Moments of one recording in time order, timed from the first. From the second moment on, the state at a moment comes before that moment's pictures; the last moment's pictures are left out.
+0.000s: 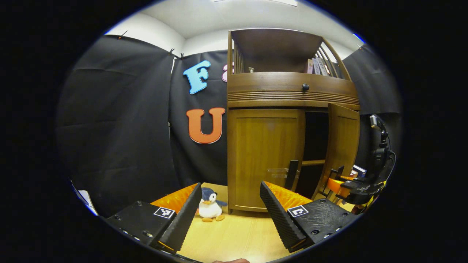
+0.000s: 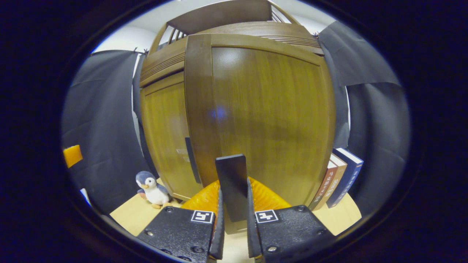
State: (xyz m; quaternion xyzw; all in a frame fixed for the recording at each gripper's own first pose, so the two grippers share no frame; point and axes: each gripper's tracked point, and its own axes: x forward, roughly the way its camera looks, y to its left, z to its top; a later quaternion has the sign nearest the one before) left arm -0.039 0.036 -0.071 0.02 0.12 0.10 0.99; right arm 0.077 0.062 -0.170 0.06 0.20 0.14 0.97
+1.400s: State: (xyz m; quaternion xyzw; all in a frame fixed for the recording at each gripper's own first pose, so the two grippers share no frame) left arm 0.026 -0.101 -0.101 0.01 0.15 -0.05 0.99; right arm -0.015 -0.101 -0.159 0.09 0.23 0.01 0.97
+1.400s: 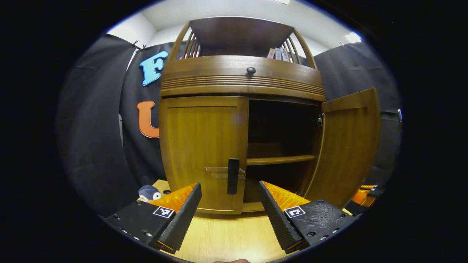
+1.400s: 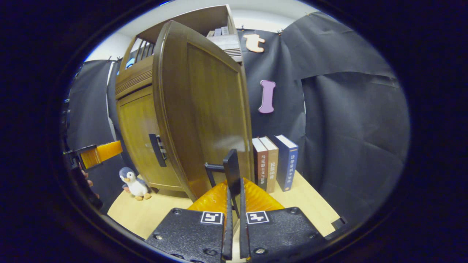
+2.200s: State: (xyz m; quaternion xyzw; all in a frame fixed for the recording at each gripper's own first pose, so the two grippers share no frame) left arm 0.086 -0.135 -0.136 0.02 0.16 -0.09 0.98; right arm -0.049 -0.192 -0.158 0.09 0.22 -0.08 0.97
